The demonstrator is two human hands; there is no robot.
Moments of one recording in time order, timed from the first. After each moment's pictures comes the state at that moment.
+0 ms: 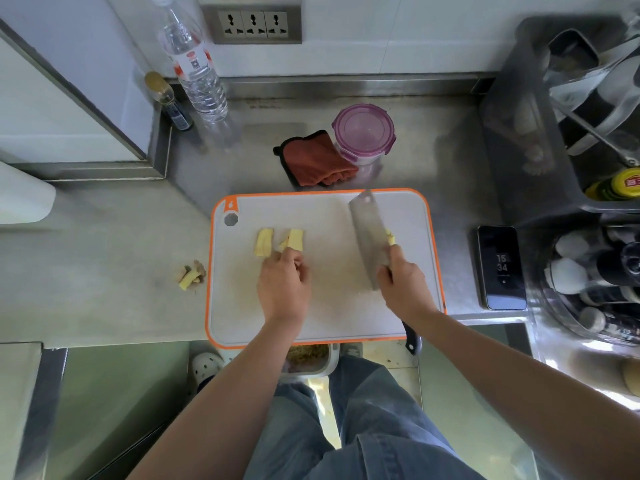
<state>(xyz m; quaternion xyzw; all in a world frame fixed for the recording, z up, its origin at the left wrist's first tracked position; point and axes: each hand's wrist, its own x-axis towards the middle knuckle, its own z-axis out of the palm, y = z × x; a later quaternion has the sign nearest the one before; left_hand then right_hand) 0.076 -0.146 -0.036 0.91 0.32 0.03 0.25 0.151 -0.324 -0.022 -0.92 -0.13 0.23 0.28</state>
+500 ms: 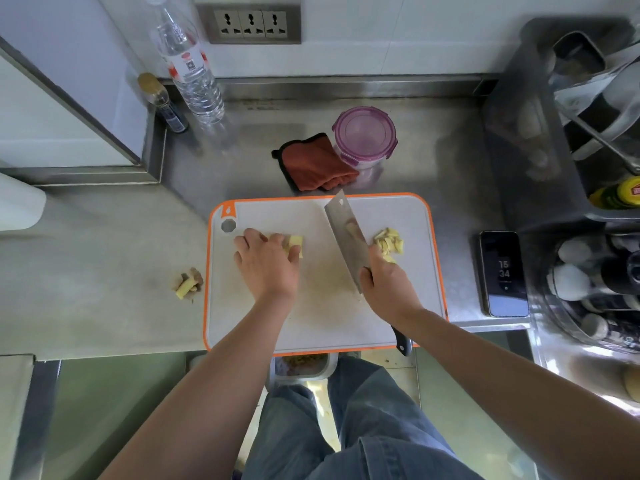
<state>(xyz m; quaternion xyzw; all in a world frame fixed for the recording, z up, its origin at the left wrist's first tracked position) 0.111 -0.115 -0.034 0.92 0.36 -0.03 0.12 0.154 -0.297 -0.026 -0.92 -0.17 0.26 0.26</state>
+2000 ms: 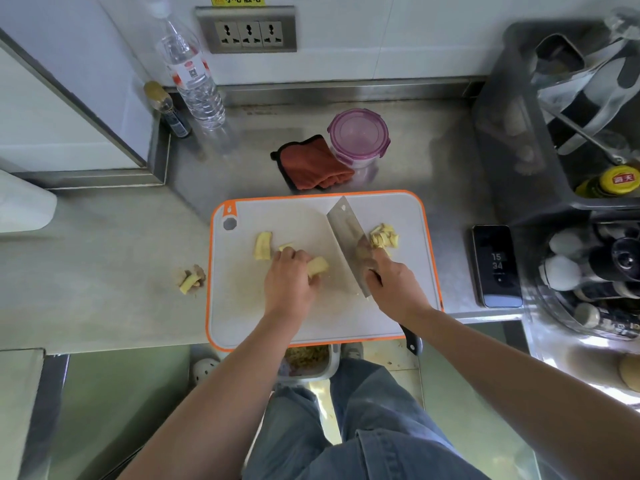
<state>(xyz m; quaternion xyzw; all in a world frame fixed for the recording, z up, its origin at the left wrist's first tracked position) 0.083 -0.142 -0.031 0.95 0.21 -0.07 0.21 0.146 -0.315 -0.008 -0.91 -0.17 0.28 0.26</state>
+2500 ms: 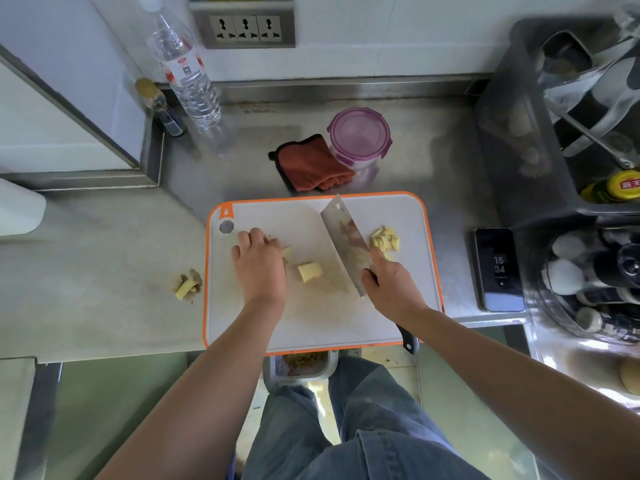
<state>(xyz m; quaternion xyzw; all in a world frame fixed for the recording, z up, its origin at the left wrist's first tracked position) 0.100 -0.106 -0.036 0.96 0.27 -0.05 0.02 0.154 -0.305 -0.011 -0.91 -0.16 0.29 0.26</state>
